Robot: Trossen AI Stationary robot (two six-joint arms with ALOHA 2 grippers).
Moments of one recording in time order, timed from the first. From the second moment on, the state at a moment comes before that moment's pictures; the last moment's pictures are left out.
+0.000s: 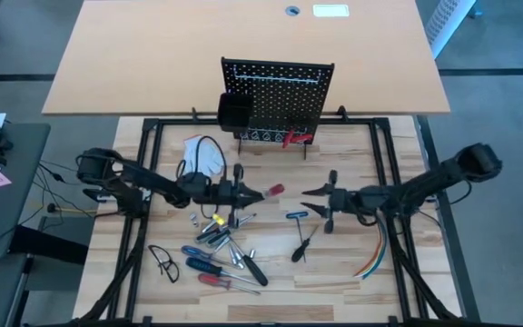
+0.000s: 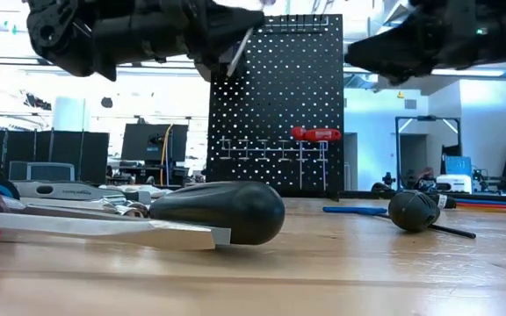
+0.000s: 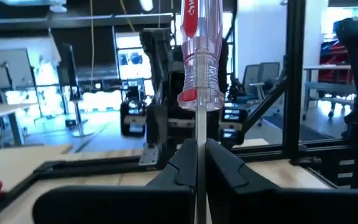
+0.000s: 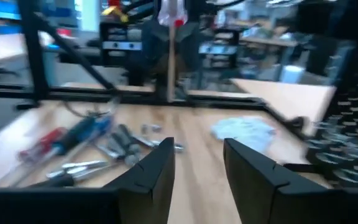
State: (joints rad) left arm -0.04 1.60 0.58 1.26 0.02 0.08; right arm 0.25 1.19 0.29 0.87 0.38 -0.08
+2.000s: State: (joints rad) left arm -0.21 1.61 0.59 1.36 -0.07 0.29; right arm 0.13 1.93 0.83 1.25 -0.07 -0.05
